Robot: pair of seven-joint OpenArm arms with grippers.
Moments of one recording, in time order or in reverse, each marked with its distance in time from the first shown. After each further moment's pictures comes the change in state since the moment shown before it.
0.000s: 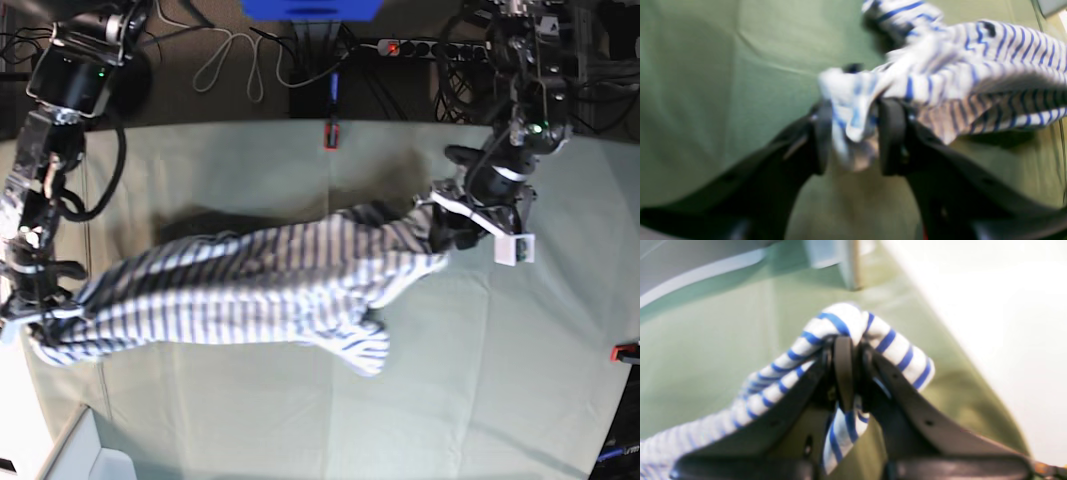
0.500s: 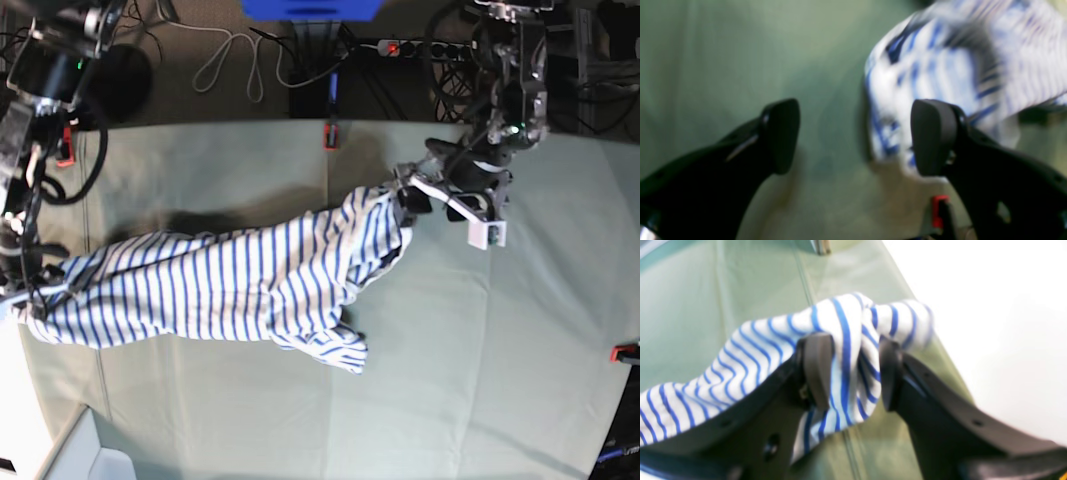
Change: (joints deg) left arm -1.7 0.0 4.5 -10.2 -0.1 0.5 -0.4; right arm -4.8 4.1 0.3 -0.1 -0.1 0.0 -3.4
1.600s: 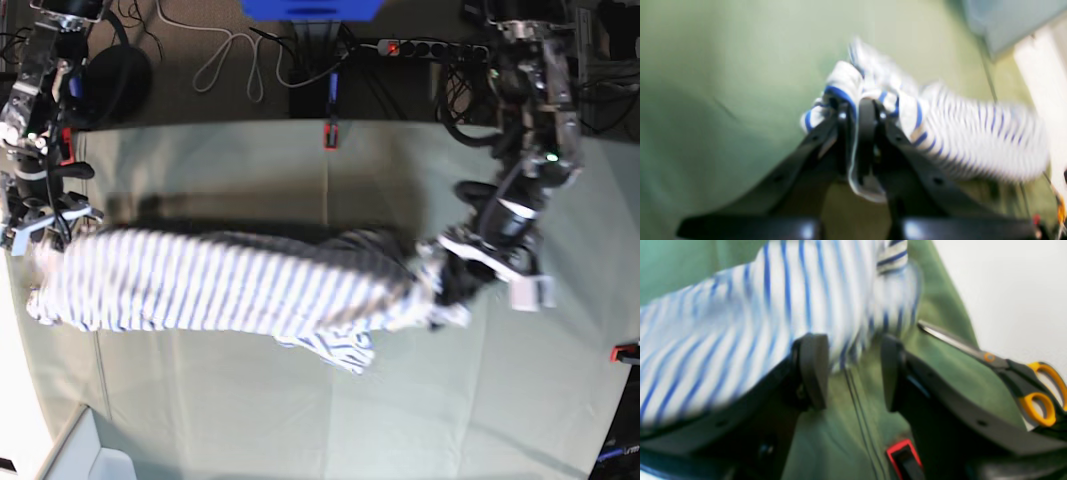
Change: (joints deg) left arm -4.3 -0.3 -6.6 14.9 -6.0 -0.6 0.5; right arm -15.0 -4.9 0.0 10.0 0.0 0.0 0.1
